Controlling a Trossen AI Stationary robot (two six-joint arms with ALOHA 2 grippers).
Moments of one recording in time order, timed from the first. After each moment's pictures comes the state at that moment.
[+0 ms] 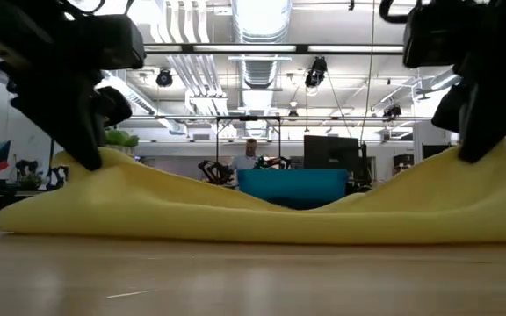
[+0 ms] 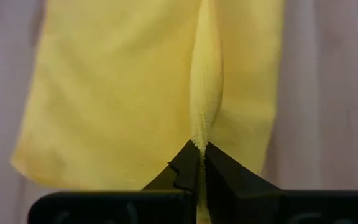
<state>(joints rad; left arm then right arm) -0.43 1.41 0.78 -0.41 -0.15 -0.46 0.55 1.48 0.79 -0.34 0.15 0.86</state>
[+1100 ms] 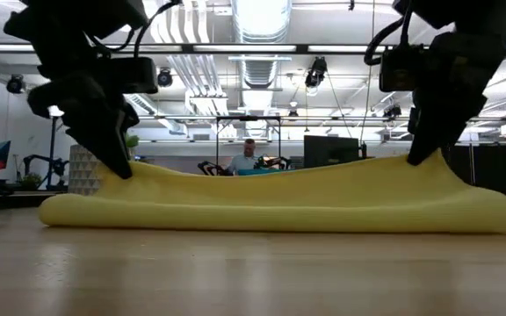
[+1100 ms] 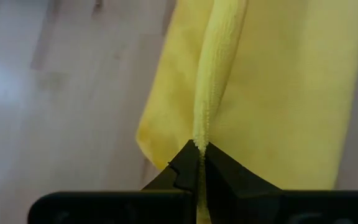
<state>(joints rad) -0.22 1.33 0.70 -0.45 -0.24 -0.35 0.24 1.28 0.65 -0.39 0.08 0.65</state>
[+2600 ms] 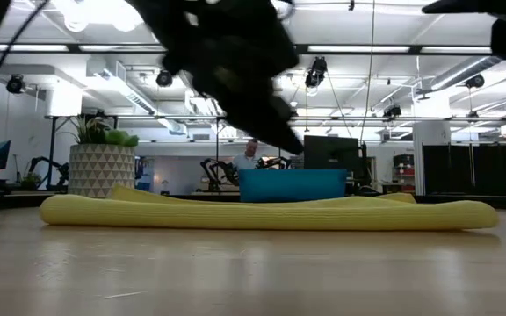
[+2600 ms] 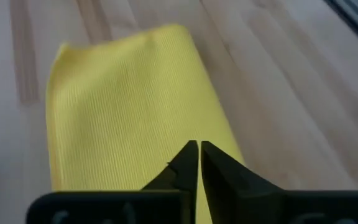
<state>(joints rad) -0.04 1.86 1.20 -0.08 0.30 0.16 0.86 1.23 0.67 -0.01 1.07 1.32</state>
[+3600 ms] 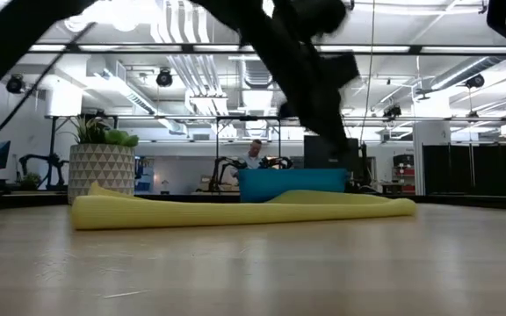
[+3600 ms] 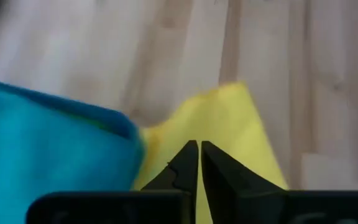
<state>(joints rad) 0.05 2.19 1.87 -0.53 -0.15 -0.05 0.88 1.24 0.74 -0.04 1.13 1.17</state>
